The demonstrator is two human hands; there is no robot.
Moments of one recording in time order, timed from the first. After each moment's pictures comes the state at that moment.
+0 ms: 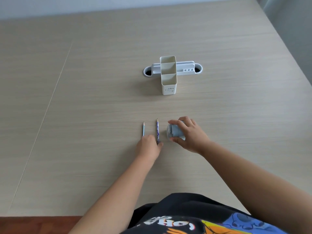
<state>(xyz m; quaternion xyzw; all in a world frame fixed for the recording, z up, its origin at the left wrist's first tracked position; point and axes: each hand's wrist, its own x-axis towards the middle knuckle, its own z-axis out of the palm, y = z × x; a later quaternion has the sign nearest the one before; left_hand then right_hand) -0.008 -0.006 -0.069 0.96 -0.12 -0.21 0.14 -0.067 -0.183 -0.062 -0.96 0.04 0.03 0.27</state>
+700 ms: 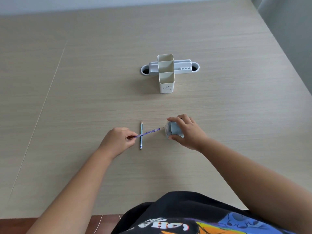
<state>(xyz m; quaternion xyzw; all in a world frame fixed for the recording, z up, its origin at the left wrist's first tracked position) 0.044 0.084 -0.034 0.92 -0.32 -0.12 0.21 -0.067 -0.182 -0.059 -0.96 0.05 0.05 0.29</state>
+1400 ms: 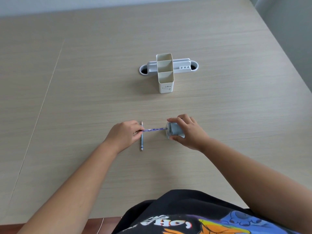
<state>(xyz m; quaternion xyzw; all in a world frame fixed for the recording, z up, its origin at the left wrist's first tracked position) 0.059 0.060 -0.028 0.89 -0.42 -0.06 0.17 -0.068 -0.179 -0.054 -0.95 0.06 0.05 0.29</state>
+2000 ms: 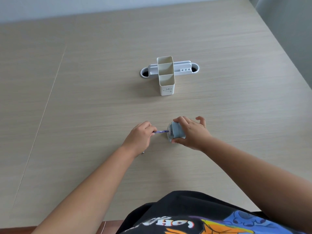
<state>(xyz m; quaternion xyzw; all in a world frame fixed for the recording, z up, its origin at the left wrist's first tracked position) 0.040 0.025 -0.046 0.87 -0.43 -0.06 0.23 -0.063 -0.182 -0.038 -0.98 0.07 0.08 0.18</state>
